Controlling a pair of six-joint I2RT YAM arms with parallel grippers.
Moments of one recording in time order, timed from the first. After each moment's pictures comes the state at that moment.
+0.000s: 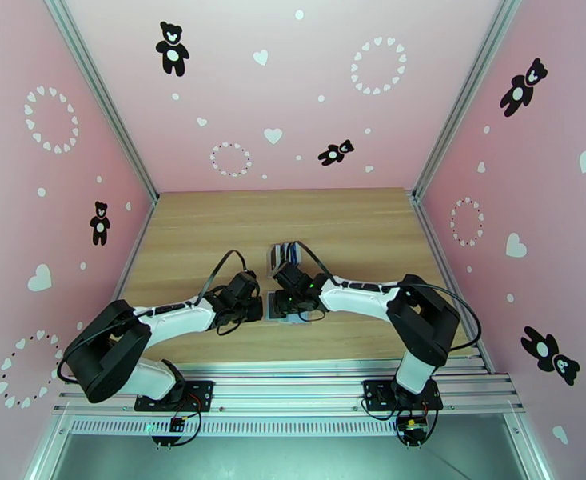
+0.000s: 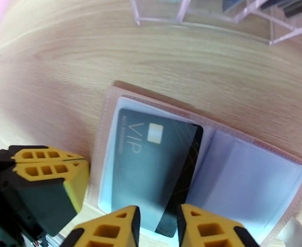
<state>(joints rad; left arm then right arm) -0.71 1.46 0.59 -0.17 0.07 -0.74 0.94 1.75 1.02 -0.36 -0.04 0.74</state>
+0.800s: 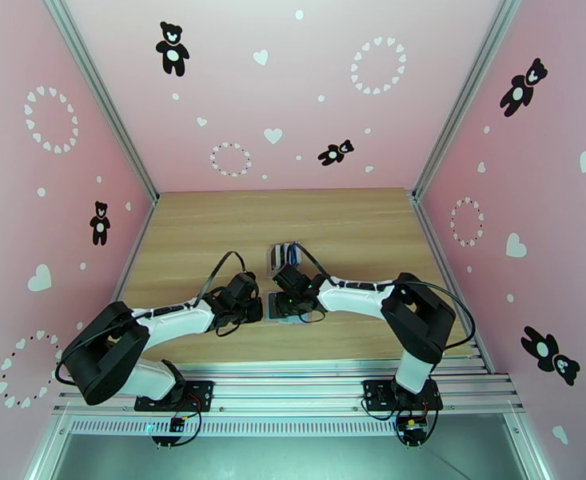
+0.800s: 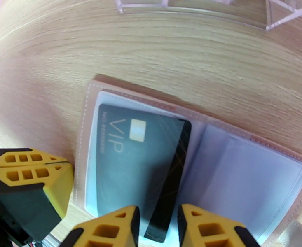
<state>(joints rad) -0.71 1.44 0.57 -0.16 0.08 -0.76 0.93 1.78 1.02 -0.36 -0.04 0.74</state>
